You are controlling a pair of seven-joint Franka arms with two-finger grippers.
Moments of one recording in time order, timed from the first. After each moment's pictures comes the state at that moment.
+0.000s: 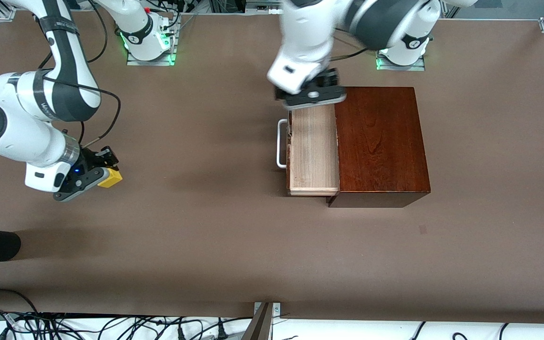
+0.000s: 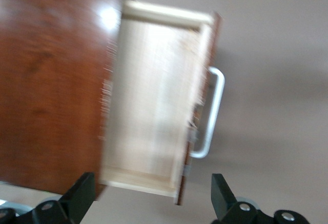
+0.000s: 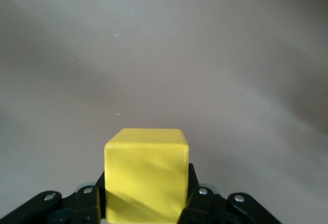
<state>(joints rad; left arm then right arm) -0.54 0.27 -0.20 -1.41 0.05 1.60 -0.95 0.18 0.30 -0.08 -1.75 0.05 1.99 -0.52</state>
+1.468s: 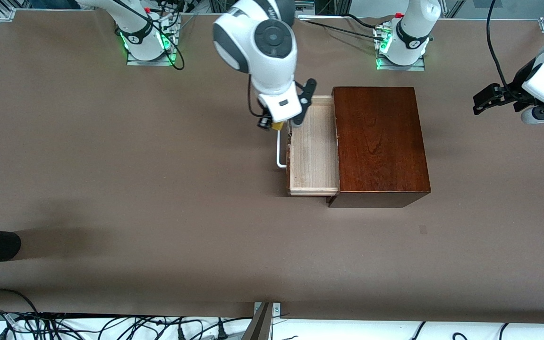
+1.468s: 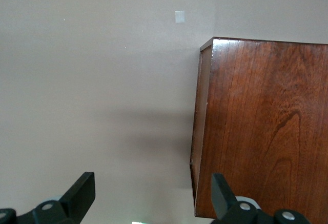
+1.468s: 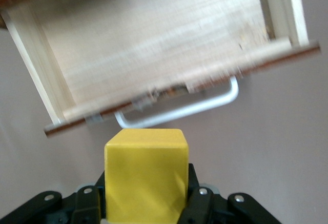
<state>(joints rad) -0.19 -0.08 0.16 -1.75 0.05 1.58 -0.13 0.87 0.62 -0.02 -1.16 0.06 1.72 -0.40</state>
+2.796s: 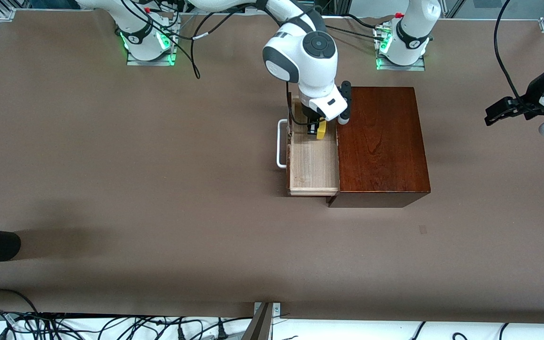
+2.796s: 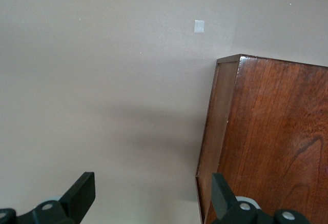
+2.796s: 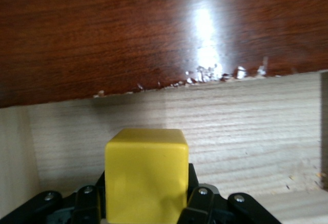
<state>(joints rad) -0.12 -0.05 0.16 -1.75 0.05 1.63 -0.14 0.99 0.84 -0.03 -1.08 -0.01 2.03 -0.48</state>
